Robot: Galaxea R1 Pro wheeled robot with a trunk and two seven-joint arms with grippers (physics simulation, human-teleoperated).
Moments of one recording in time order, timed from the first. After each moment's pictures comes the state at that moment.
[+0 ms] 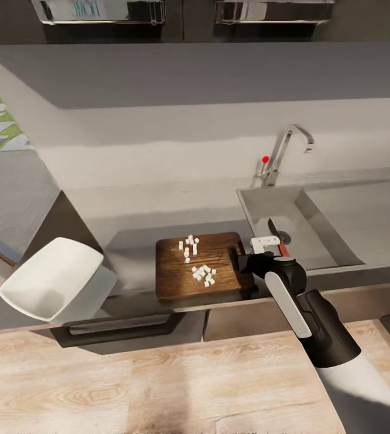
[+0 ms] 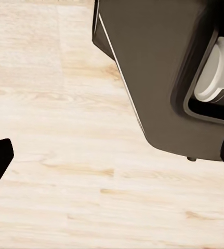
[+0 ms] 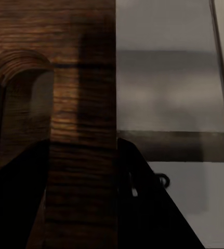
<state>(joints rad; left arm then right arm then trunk) 0.38 0.00 0.03 -0.70 0.15 0.03 0.01 -0.73 -0.10 0.37 -1.53 -0.51 0.98 -0.43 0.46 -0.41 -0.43</state>
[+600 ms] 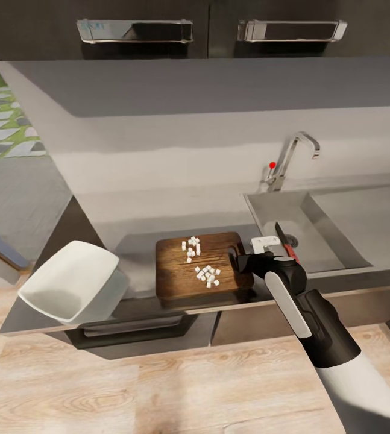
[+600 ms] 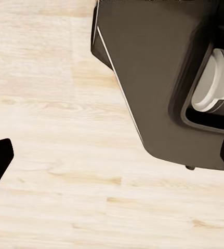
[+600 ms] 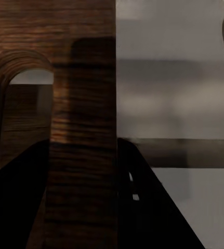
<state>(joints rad) 0.38 0.00 0.03 -0.70 0.15 0.03 0.01 -0.73 -0.10 0.37 -1.53 -0.51 0.98 -0.43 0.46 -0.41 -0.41</state>
